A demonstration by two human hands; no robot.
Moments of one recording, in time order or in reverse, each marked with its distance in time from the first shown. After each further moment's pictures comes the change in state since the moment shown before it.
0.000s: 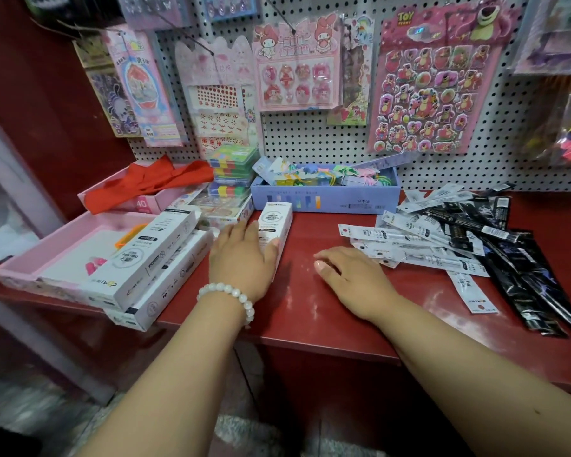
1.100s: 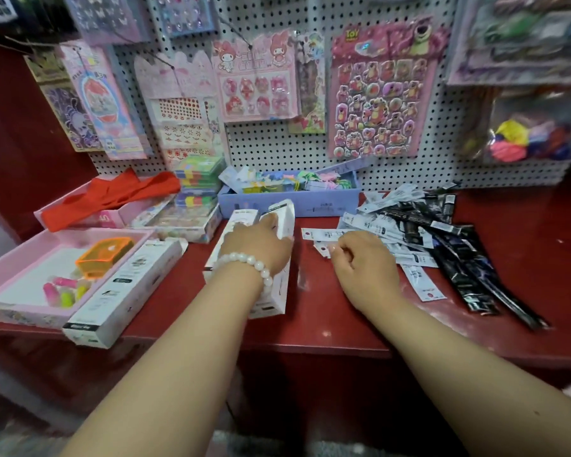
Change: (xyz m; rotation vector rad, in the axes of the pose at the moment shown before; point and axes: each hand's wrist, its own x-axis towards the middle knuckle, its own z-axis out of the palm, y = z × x) left_hand 0.011 0.074 -0.035 -0.099 -0.324 -0.040; right_hand -0.031 0.013 -0.037 0.048 0.507 0.078
